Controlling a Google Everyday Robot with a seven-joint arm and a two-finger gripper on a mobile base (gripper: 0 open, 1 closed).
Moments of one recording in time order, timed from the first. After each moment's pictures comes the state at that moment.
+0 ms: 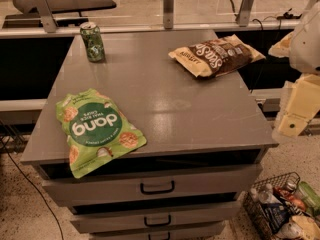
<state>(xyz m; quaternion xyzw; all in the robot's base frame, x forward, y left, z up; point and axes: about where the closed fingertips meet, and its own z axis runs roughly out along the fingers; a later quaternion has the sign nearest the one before) 0.438 -0.216 0.979 -0.60 0.78 -0.04 0.16</state>
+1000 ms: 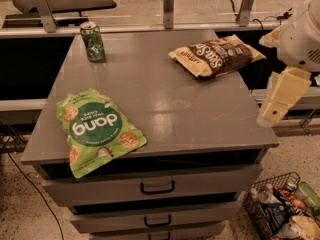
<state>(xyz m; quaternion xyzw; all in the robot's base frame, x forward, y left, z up) 0.477 -0.213 0.975 -0.61 0.77 -0.05 0.21</state>
